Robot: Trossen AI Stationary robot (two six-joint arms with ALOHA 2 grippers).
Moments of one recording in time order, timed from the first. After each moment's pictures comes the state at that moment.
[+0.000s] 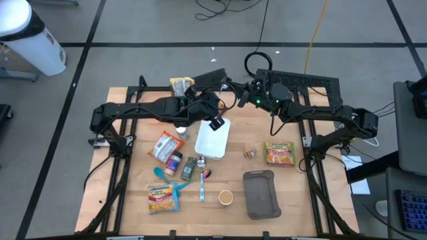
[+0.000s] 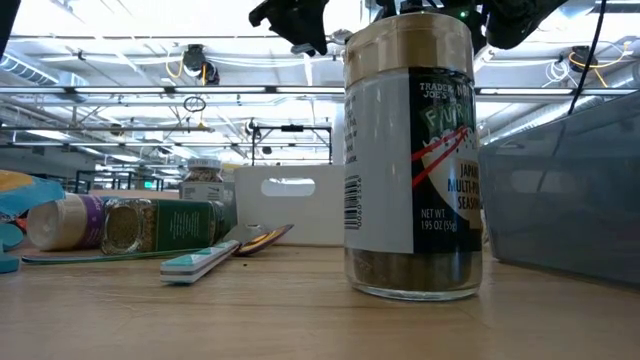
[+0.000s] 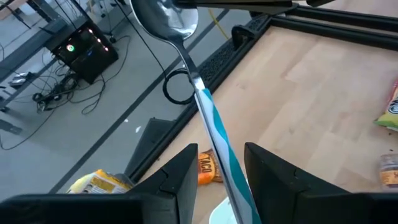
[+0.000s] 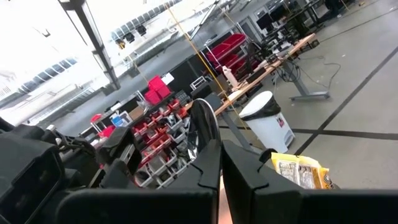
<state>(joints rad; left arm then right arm) 0.05 1.74 1.78 -0.82 -0.66 -0.25 -0.35 1.36 0.87 0.69 0.10 0.63</state>
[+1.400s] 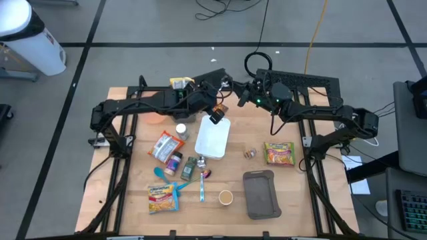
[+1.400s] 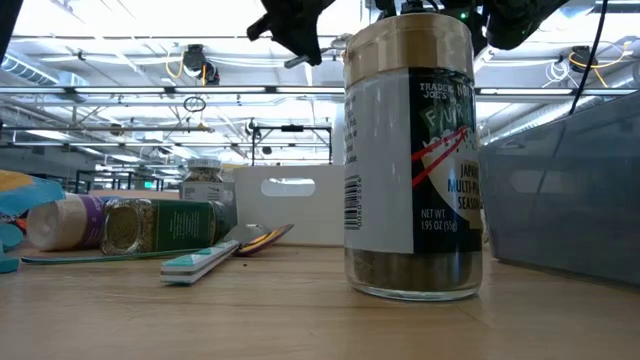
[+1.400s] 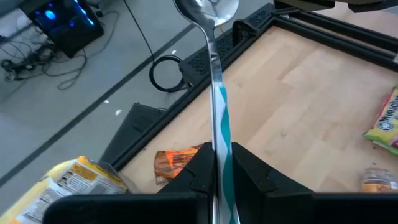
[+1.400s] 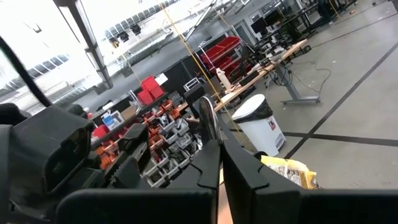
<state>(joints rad) 0.11 1.74 1.77 -0.82 -0.52 -0.34 -0.36 1.36 0.87 0.69 0.11 0.60</state>
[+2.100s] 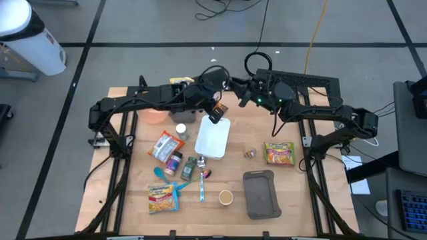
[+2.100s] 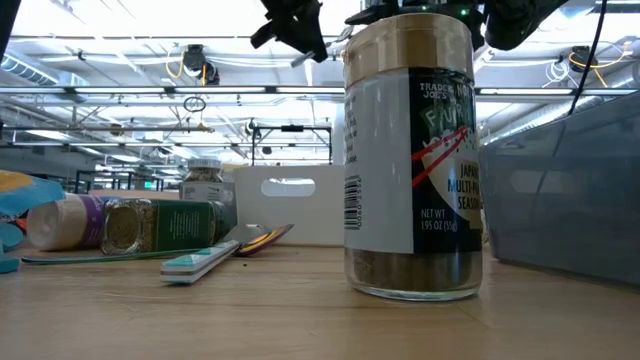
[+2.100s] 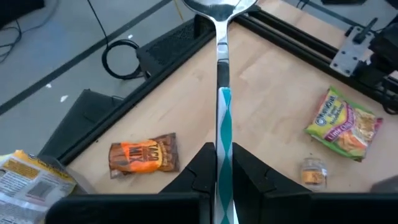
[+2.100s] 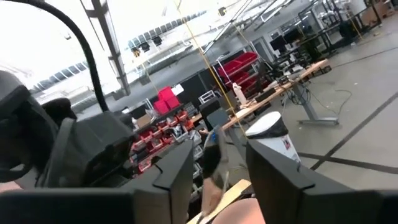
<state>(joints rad) 0.17 1.71 1.77 -0.81 -0.31 -0.40 -0.37 1.36 0.87 0.78 0.07 0.54</state>
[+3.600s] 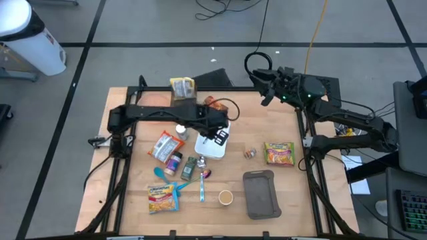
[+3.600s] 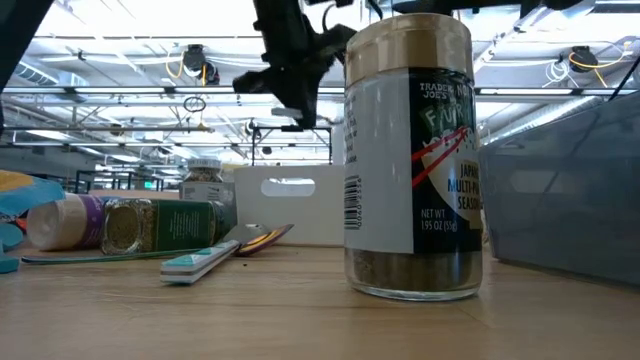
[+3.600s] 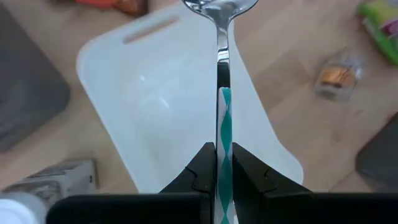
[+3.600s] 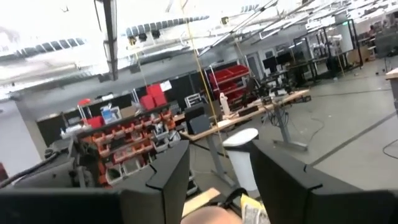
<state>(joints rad) 0.07 1.94 1.77 -1.07 -0.13 -0.85 -0.43 1.01 0.87 0.41 0.02 0.33</state>
